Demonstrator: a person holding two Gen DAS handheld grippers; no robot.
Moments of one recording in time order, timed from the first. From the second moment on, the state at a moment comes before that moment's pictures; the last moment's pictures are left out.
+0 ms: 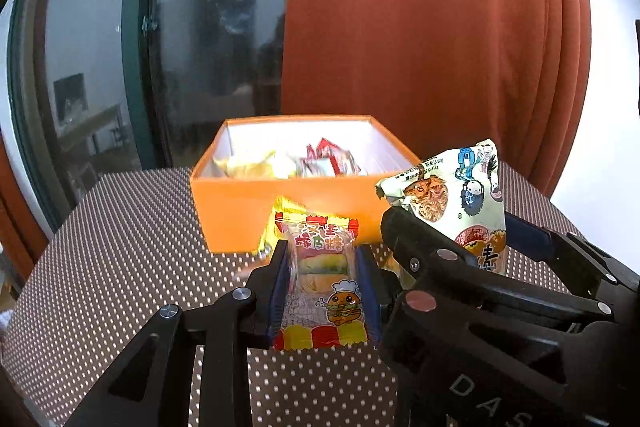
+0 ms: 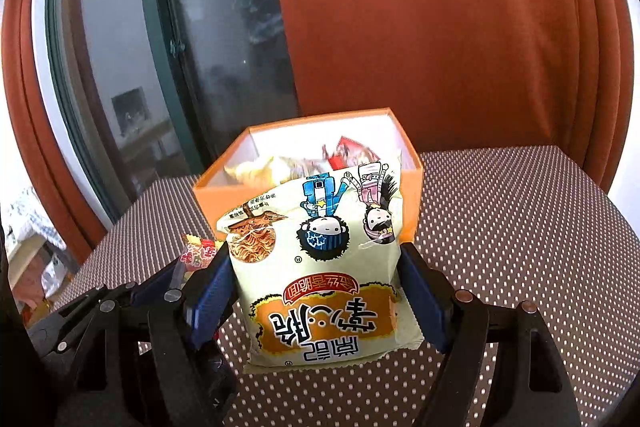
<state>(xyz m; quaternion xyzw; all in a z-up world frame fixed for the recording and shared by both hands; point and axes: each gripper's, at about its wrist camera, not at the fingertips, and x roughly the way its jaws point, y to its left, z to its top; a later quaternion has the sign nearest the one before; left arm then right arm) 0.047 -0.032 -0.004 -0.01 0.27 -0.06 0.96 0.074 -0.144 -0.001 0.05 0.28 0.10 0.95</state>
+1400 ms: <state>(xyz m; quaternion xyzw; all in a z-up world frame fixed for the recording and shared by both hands) 0.189 -0.025 0.084 -0.01 0.19 0.01 0.98 0.171 -0.149 0.074 0.06 0.18 0.14 0.97</state>
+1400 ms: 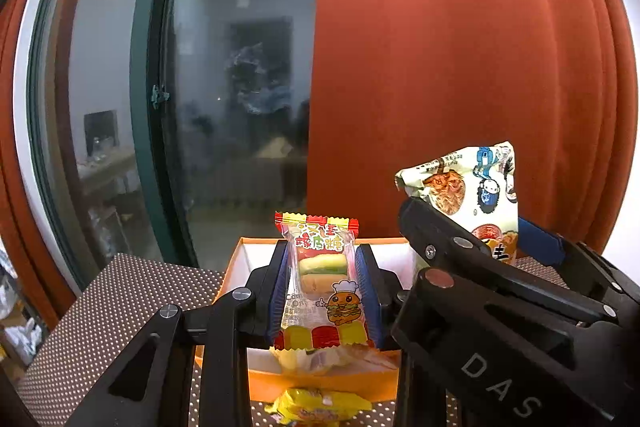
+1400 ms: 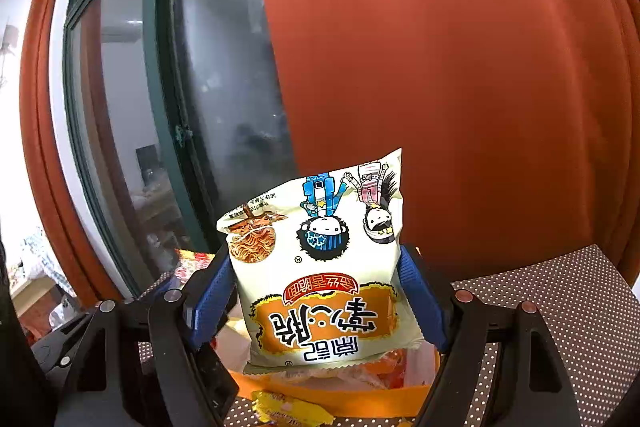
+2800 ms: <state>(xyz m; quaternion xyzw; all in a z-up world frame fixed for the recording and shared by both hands) 0.344 -0.027 -0.038 0.00 0.46 -0.04 0.89 0.301 -0.138 -0.041 0.04 0.42 0.09 0.90</state>
